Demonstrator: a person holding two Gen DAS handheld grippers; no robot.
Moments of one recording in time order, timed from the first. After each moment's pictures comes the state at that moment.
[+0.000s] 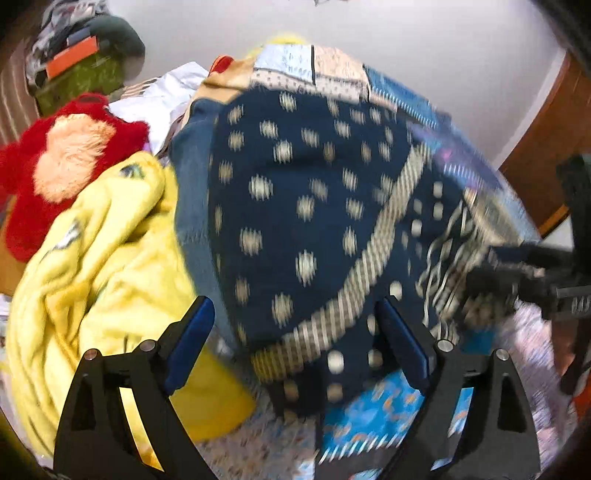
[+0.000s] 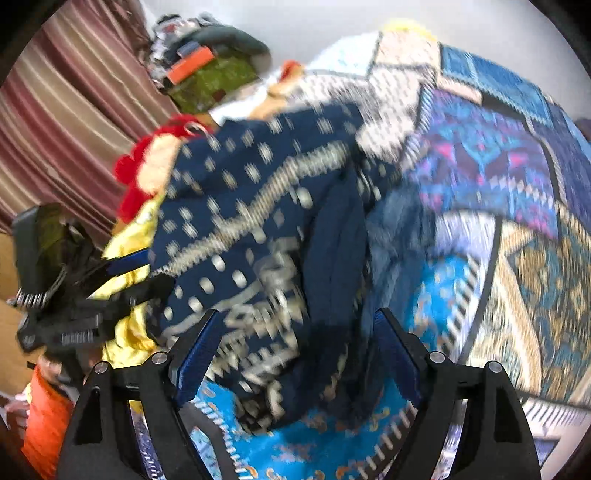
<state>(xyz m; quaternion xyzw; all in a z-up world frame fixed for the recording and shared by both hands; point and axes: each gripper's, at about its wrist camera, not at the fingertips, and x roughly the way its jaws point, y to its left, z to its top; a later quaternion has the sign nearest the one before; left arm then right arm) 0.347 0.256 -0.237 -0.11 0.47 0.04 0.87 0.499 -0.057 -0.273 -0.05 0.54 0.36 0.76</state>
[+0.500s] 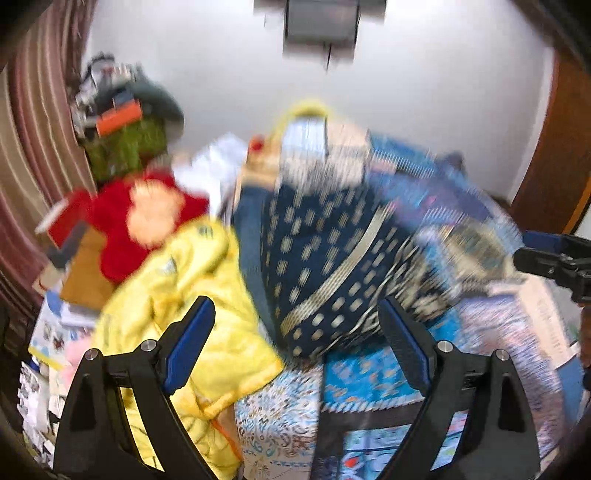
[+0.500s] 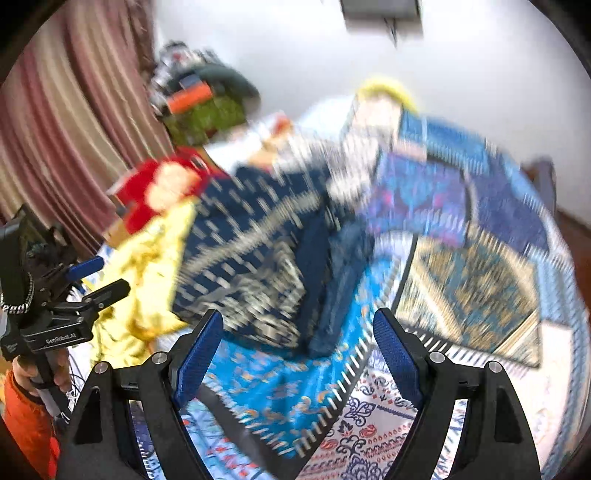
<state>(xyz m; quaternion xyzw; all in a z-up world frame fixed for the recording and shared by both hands) 0.237 0.223 -0.109 -0.06 0.34 0.10 0.93 0.410 -0.120 -0.166 -0.07 0.42 0.34 0.84</state>
